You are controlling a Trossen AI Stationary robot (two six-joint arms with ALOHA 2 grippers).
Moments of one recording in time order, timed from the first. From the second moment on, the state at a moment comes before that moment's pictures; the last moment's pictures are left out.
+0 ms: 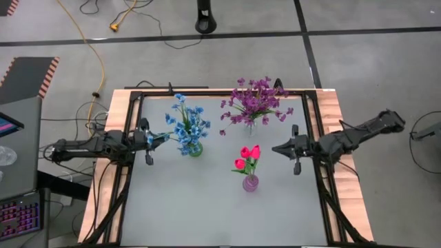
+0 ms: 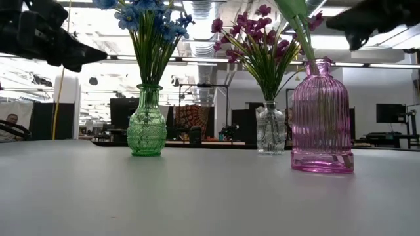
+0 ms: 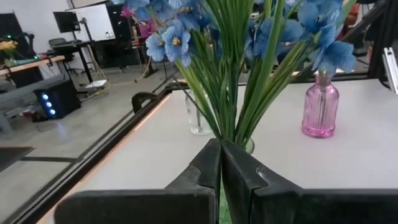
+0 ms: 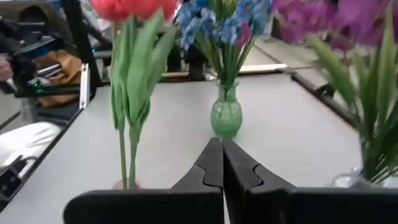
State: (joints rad) left arm -0.01 0.01 0.14 -0.19 -0.25 0.10; right arm 0.41 0.51 0.41 -0.07 0.49 0.13
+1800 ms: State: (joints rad) left arm 0.04 0.01 0.01 0.08 -0.26 0.20; right arm 0.02 0.00 0.05 -0.07 0.23 0.09
